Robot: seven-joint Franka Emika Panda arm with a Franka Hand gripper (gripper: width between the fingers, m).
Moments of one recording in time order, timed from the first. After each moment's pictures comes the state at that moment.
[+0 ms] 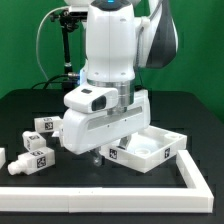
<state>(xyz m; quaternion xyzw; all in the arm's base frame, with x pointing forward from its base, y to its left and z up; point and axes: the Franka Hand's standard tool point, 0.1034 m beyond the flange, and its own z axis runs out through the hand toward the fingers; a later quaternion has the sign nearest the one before) 0.524 0.006 0.009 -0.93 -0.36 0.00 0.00</state>
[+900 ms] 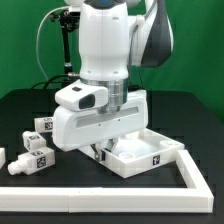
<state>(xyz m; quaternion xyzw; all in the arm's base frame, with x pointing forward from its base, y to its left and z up) 0.526 -0.004 0.014 -0.97 -0.25 0.01 0.00</state>
